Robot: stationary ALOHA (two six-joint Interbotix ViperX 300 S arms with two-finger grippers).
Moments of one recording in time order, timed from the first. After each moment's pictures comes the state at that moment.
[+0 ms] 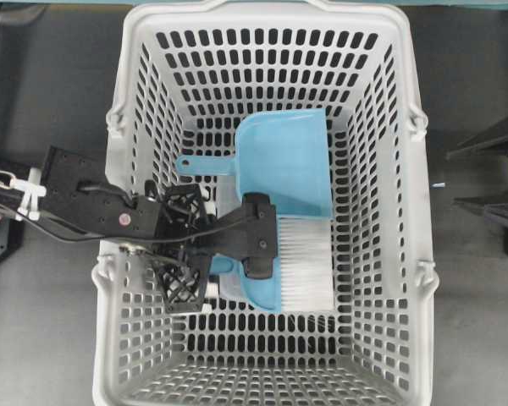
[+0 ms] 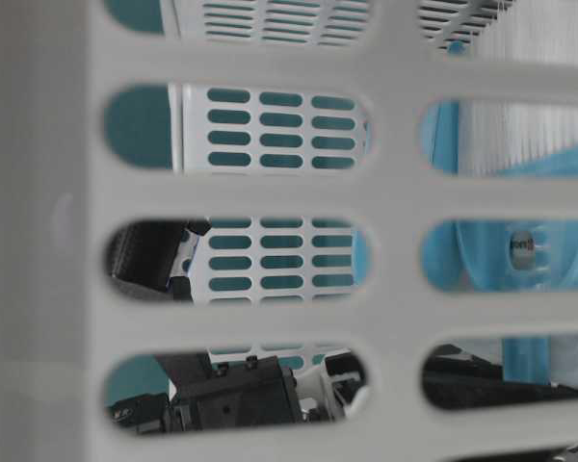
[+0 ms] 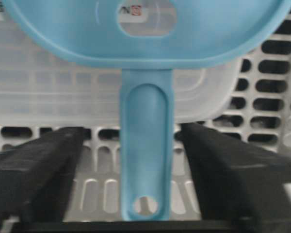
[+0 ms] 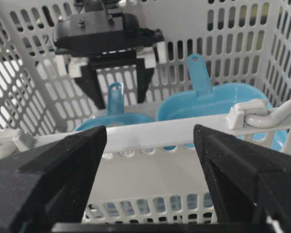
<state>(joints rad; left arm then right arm) -0.16 0.09 0.37 0.04 0.78 -0.24 0.00 -1.10 1.18 0.02 0.13 0.11</state>
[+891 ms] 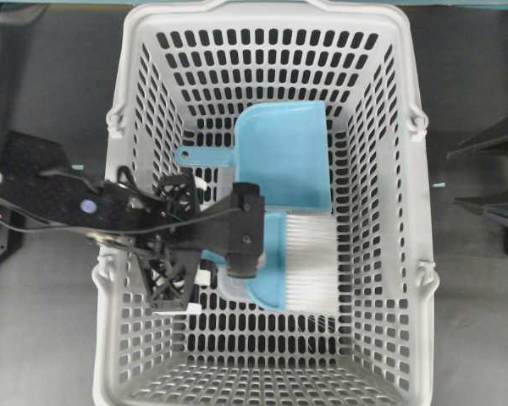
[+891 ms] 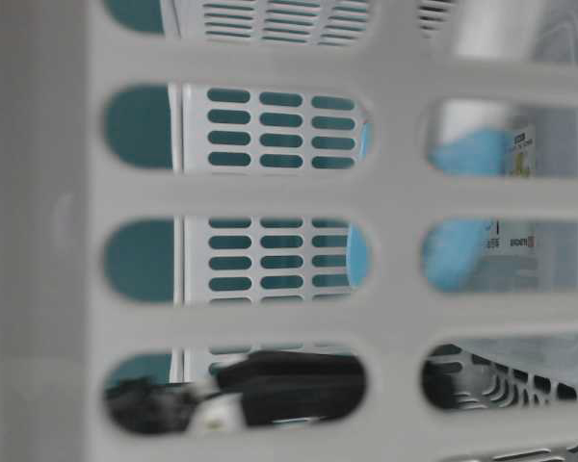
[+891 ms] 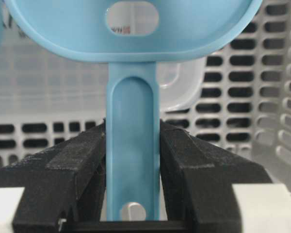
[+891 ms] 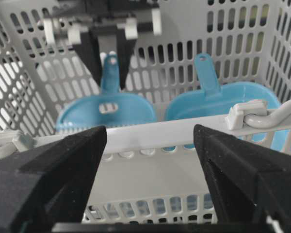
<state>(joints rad) -0.17 -0.05 0.35 0.04 0.78 -0.17 0.00 -1.10 1.18 0.02 0.12 0.11</state>
